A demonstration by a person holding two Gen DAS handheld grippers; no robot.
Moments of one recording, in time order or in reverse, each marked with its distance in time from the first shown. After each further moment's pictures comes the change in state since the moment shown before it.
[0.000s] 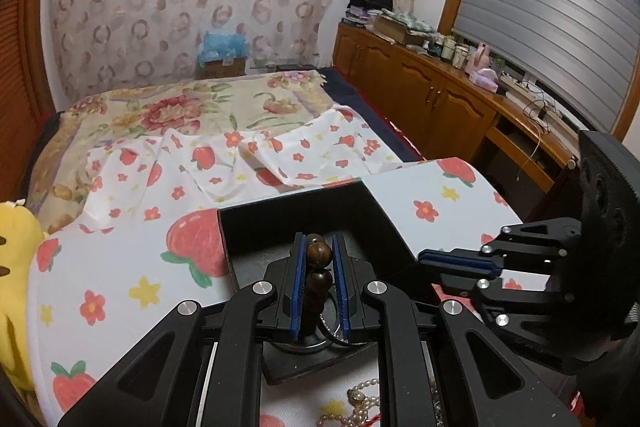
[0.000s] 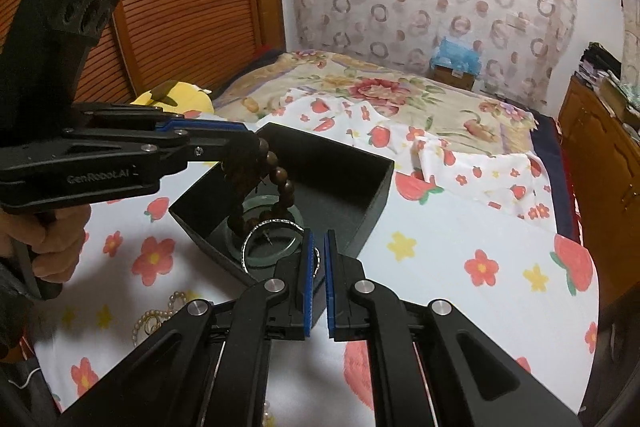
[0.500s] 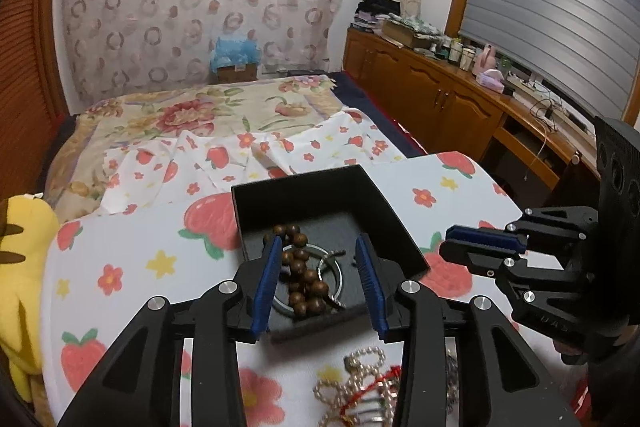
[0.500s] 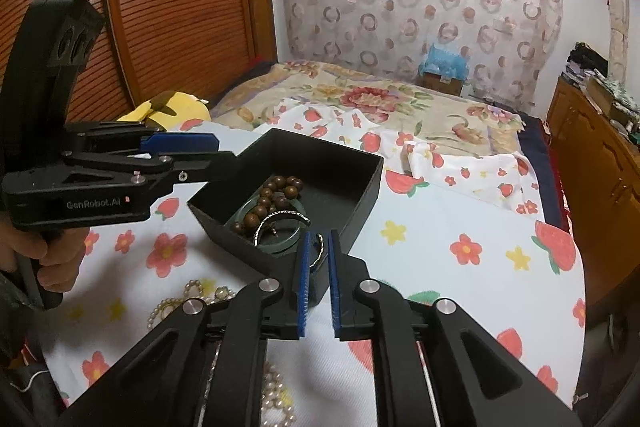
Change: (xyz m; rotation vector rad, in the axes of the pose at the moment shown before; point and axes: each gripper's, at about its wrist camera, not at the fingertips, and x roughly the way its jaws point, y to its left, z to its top) left arm -0.032 -0.011 -0.024 0.010 -0.026 0.052; right arm -0.033 0.013 -0.013 0.019 -0.045 -0.032
